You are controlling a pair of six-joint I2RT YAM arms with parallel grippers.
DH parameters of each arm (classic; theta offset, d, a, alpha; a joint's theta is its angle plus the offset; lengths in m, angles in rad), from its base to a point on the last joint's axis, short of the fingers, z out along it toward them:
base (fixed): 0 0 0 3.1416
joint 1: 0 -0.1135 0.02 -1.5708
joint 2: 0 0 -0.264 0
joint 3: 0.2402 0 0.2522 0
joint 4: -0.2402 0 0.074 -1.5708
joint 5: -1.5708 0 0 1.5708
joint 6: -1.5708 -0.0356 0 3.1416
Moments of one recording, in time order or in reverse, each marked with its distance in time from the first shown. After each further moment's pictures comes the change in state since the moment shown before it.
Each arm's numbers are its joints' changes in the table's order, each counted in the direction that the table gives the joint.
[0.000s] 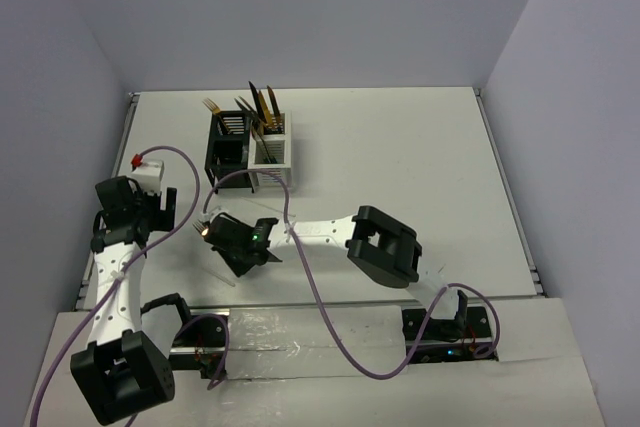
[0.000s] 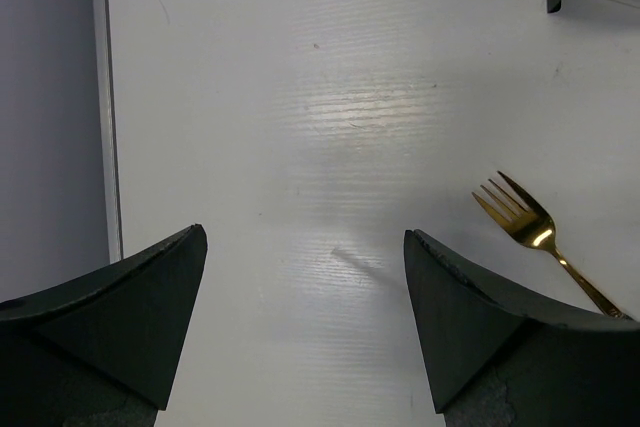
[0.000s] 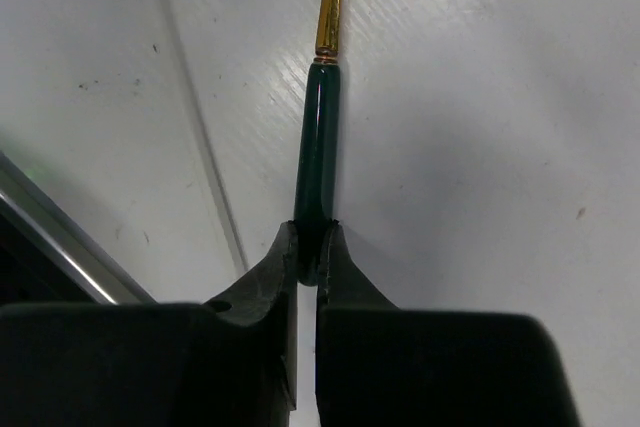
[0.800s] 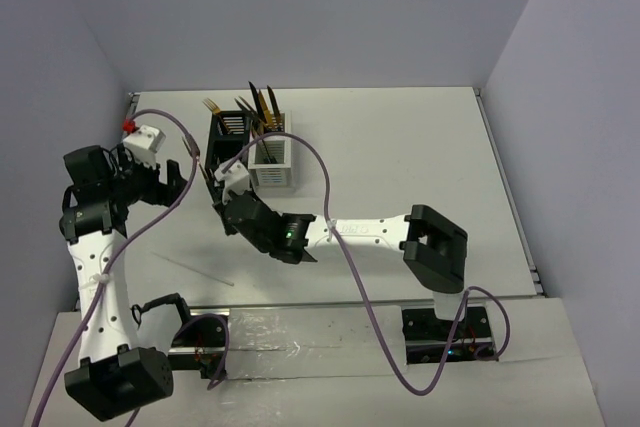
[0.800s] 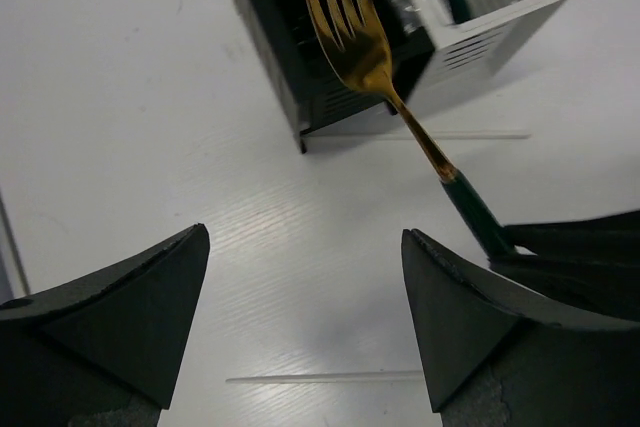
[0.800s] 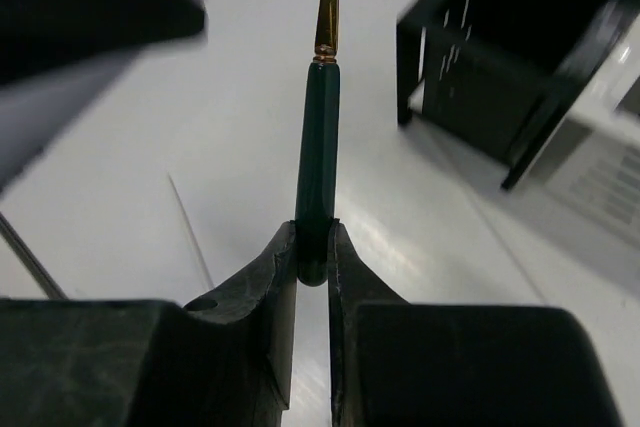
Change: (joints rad) left arm -0.001 -0.025 0.380 -0.267 -0.504 -0.011; right arm -0.002 0.309 -0.253 0.571 -0.392 0.111
